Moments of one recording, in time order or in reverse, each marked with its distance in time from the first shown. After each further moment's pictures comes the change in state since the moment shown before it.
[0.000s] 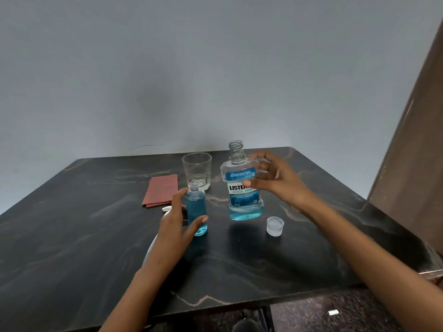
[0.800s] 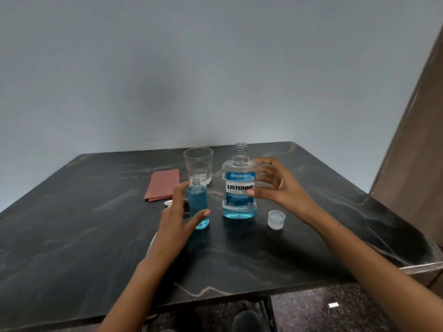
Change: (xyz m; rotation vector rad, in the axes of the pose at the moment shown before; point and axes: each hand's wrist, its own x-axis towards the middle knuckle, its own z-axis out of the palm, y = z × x) left_hand -0.001 -0.005 -0.003 -0.034 -0.038 -0.006; right_hand -0.024 0.011 0.007 -0.107 0.067 0.047
